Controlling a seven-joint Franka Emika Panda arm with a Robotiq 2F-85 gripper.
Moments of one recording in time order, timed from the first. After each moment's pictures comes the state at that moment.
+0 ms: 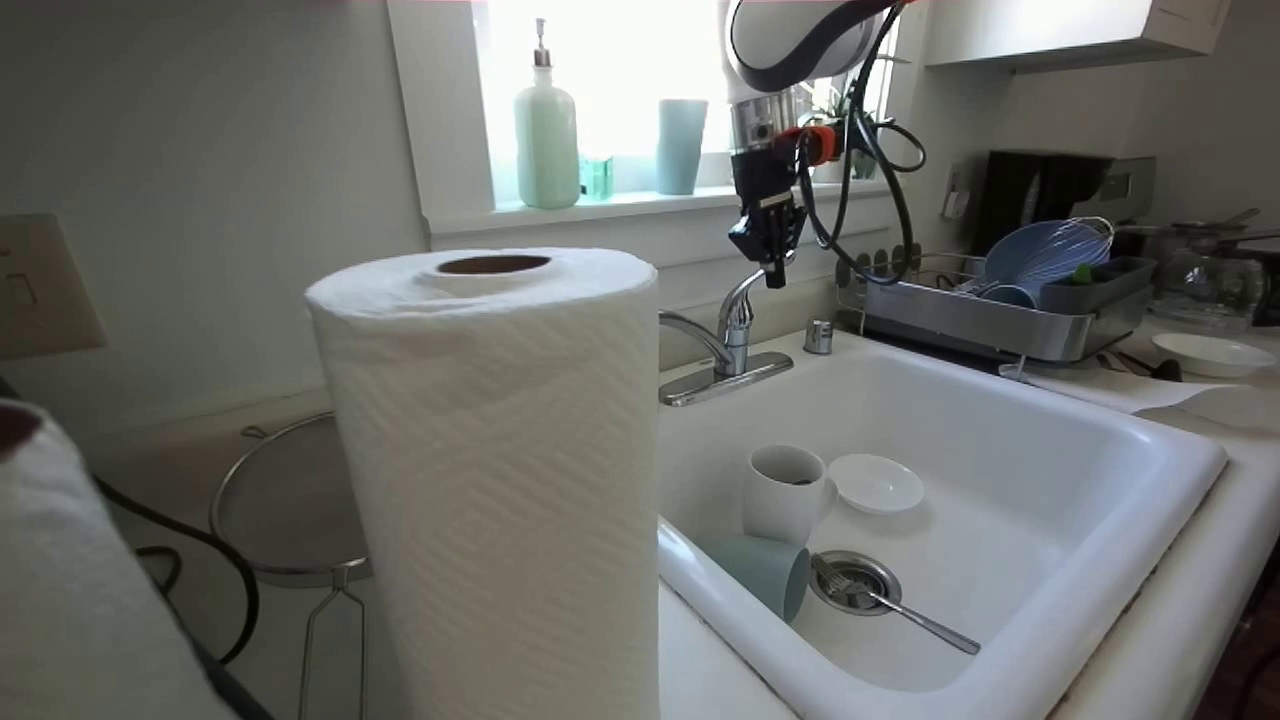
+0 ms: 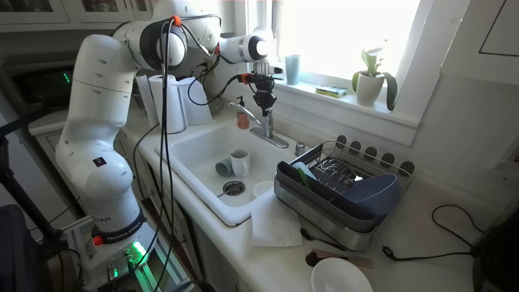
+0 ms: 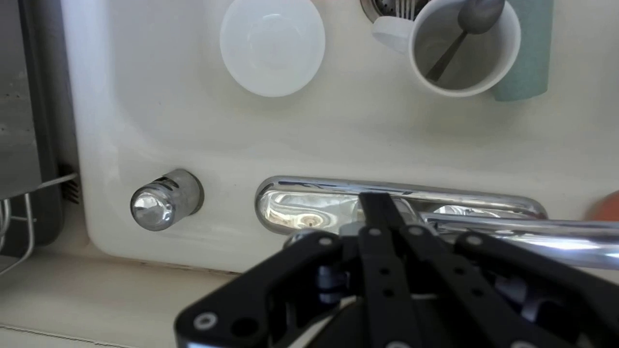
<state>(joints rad) 0.13 0.46 -0.01 -1.43 -0.18 1.78 0.16</state>
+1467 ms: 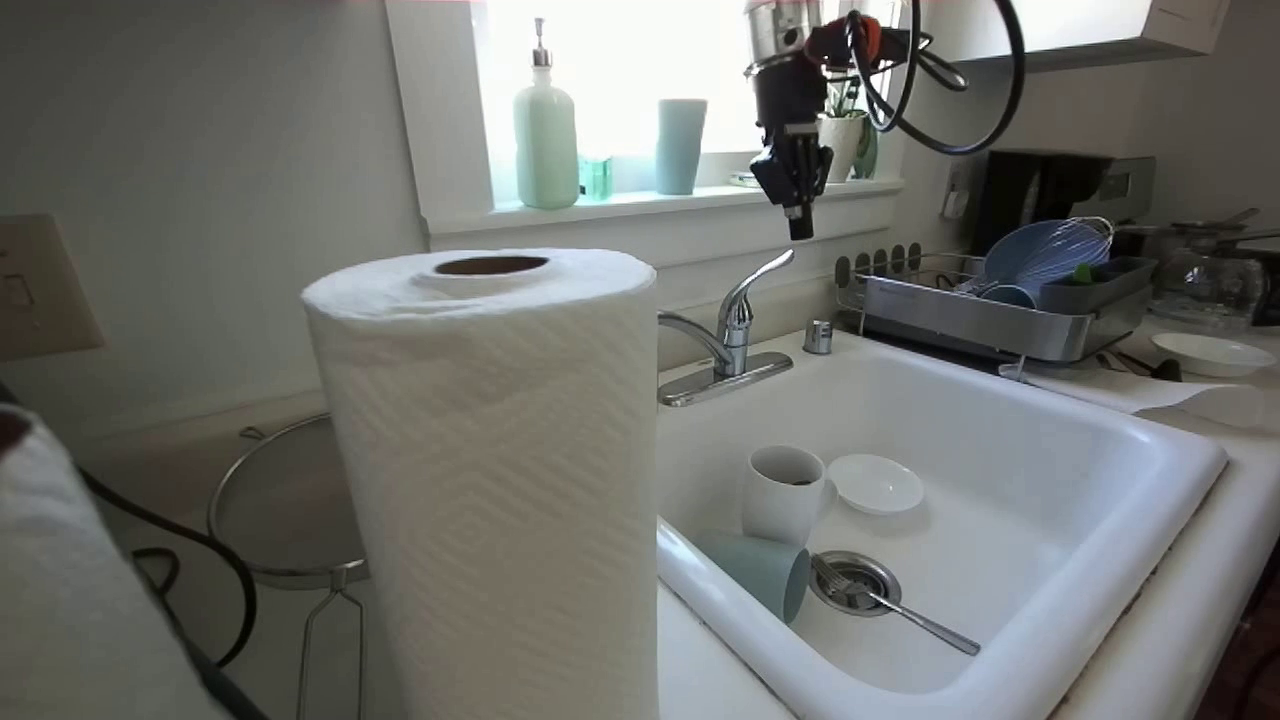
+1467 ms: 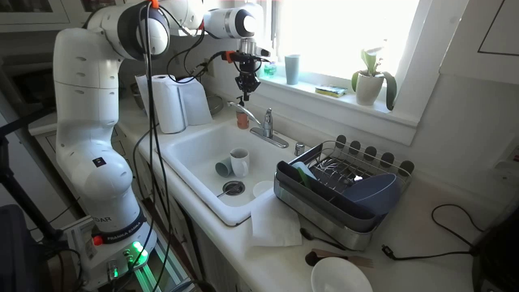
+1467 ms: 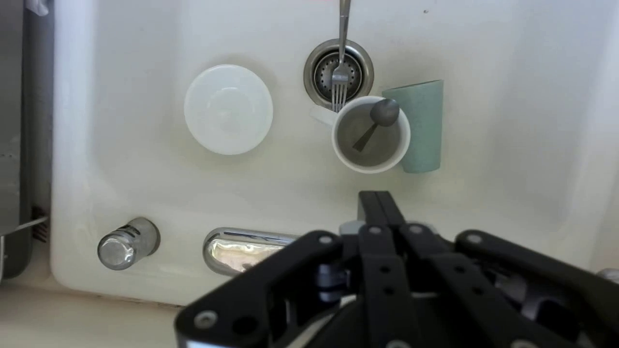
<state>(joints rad) 0.13 0.30 0.06 -1.45 -0.08 1.56 0.11</state>
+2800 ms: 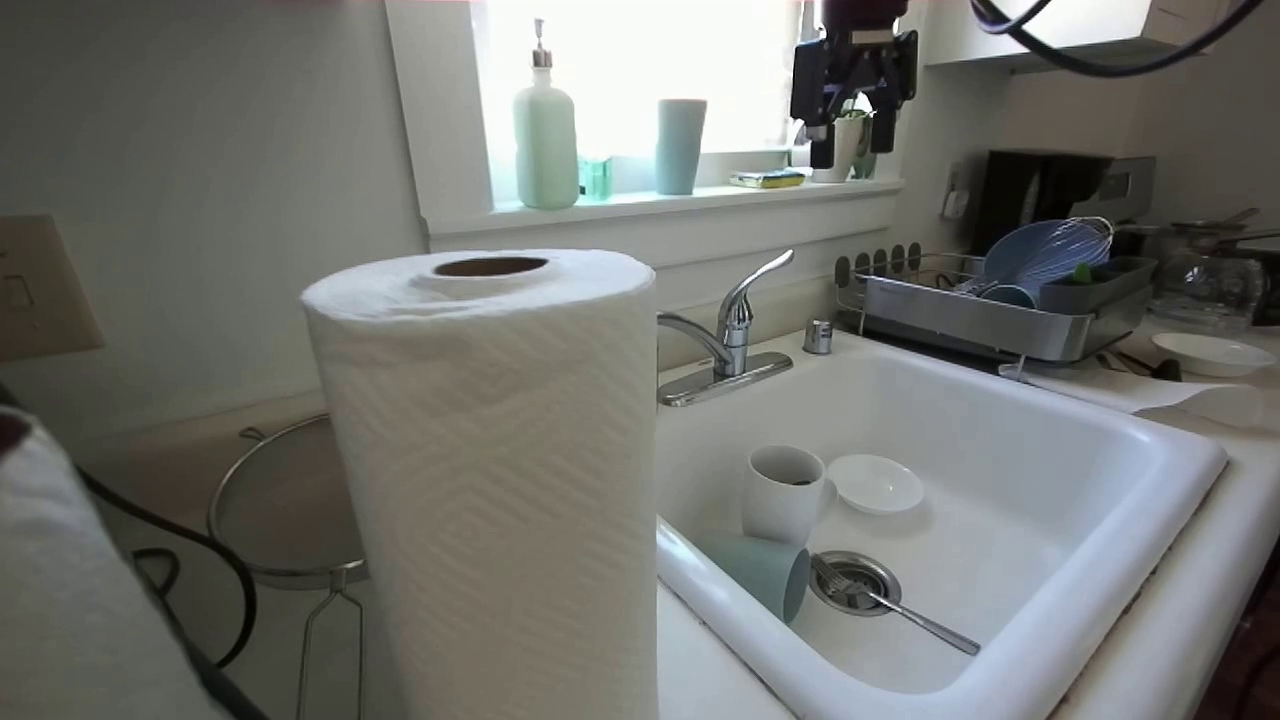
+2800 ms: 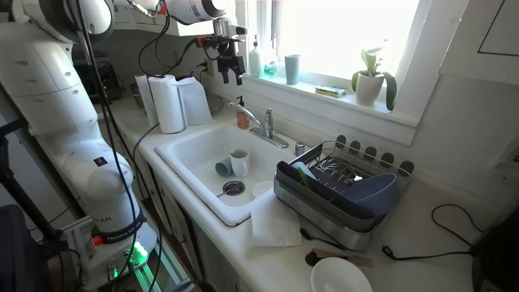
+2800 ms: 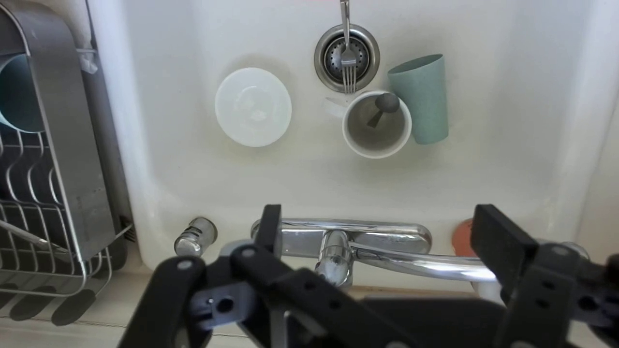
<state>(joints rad) 0.15 -0.04 0.10 -1.76 -0.14 1.69 0.32</state>
